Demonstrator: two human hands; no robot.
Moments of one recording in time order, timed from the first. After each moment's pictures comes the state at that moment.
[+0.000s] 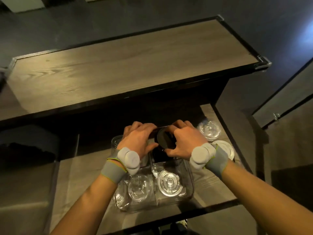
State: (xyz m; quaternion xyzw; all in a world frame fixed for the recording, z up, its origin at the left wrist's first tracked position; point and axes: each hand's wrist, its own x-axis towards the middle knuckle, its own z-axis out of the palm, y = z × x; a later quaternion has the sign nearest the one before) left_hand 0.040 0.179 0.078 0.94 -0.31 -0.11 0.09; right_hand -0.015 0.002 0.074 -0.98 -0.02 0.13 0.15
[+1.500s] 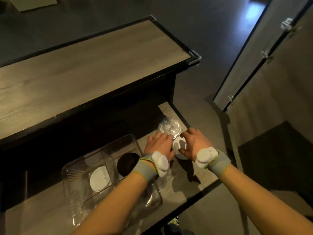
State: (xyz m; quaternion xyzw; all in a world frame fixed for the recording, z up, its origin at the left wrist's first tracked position) left_hand 0.001 0.009 0.013 0.87 -0.43 -0.22 0.04; right_hand -0.081 -0.123 0.011 -0.95 0.20 0.17 0.15
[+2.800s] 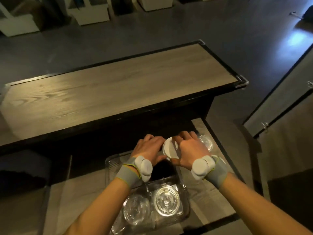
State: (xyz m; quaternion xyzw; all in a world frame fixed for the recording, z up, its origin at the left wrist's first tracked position) left_hand 0.063 0.130 0.059 0.91 -0.37 -0.18 0.08; right_hand -0.013 -0.027 0.071 -0.99 0.04 0.12 0.11
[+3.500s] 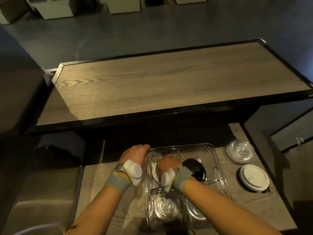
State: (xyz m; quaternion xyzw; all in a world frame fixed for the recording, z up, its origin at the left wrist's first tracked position) left_hand 0.090 0.295 0.042 0.95 -0.19 -0.20 0.11; right_hand 0.061 0.164 -0.008 -0.92 -0.03 0.38 0.05
